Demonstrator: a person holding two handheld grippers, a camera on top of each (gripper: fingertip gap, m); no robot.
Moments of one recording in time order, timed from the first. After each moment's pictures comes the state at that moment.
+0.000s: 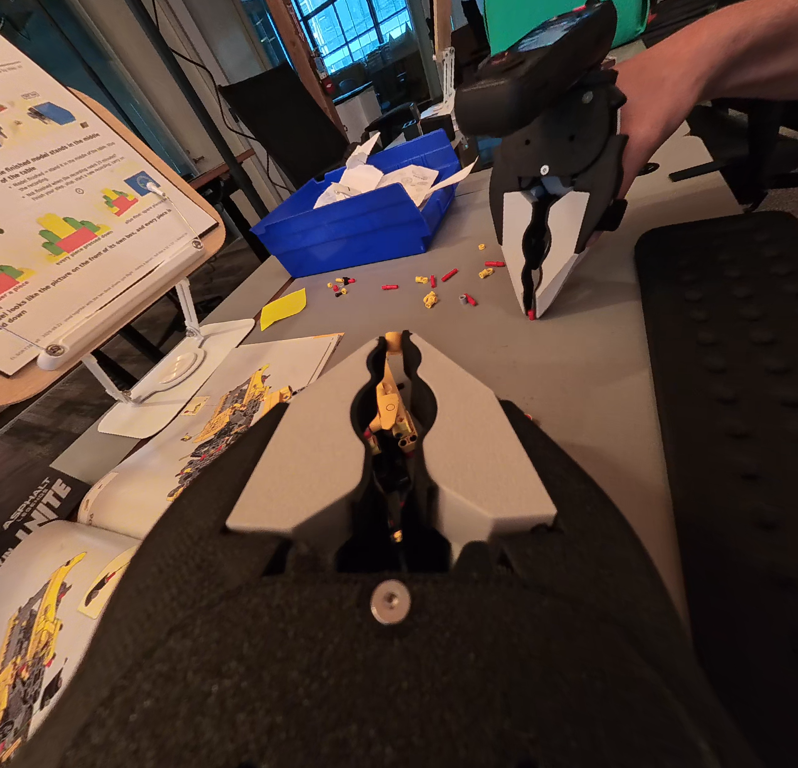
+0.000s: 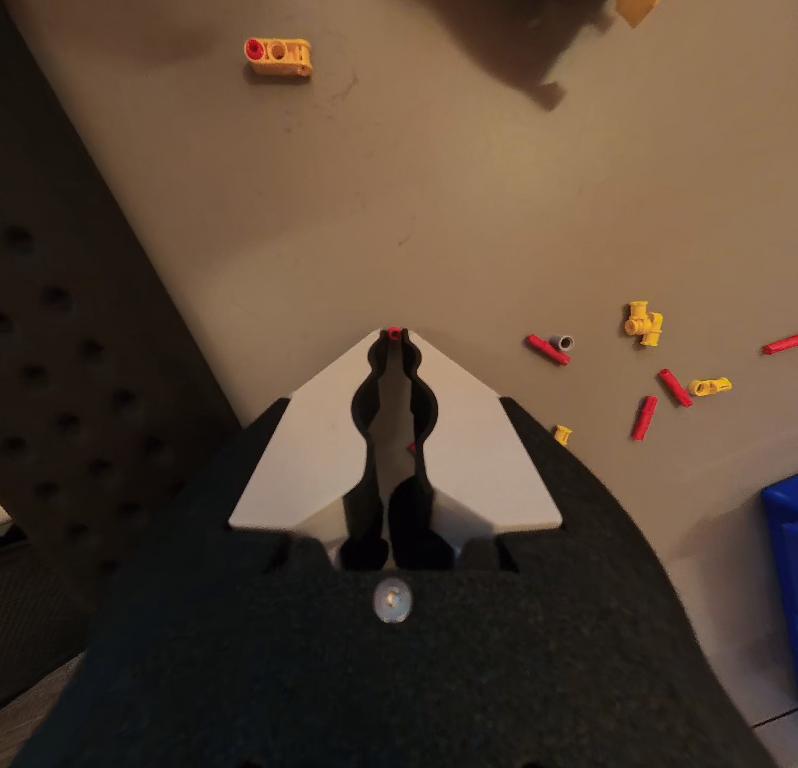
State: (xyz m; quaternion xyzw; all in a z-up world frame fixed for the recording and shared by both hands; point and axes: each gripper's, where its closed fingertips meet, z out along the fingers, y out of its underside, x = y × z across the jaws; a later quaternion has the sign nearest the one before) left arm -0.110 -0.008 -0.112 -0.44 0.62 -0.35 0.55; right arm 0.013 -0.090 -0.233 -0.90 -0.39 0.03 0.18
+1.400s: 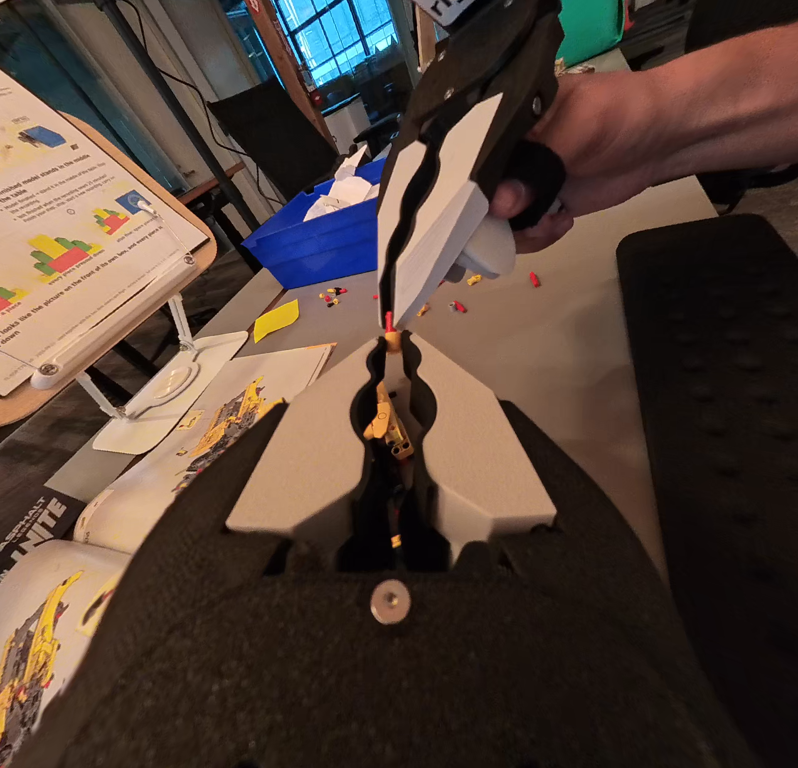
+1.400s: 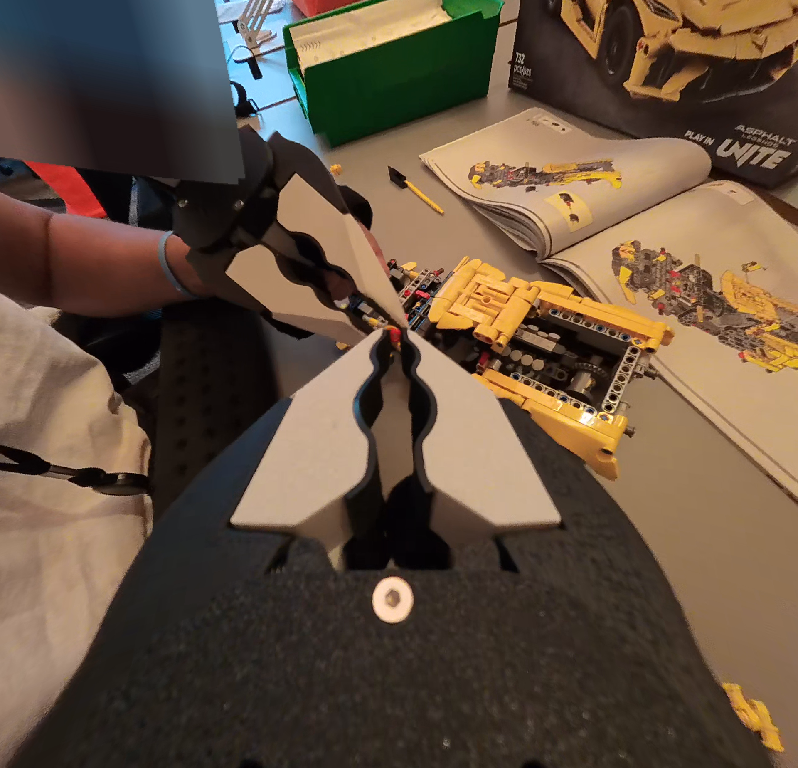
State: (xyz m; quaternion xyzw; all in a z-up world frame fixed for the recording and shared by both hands) left arm -0.111 -0.017 -0.108 -0.43 0.63 -0.36 0.55; right arm -0.121 -0.009 -0.107 -0.79 -0.30 0.27 0.46
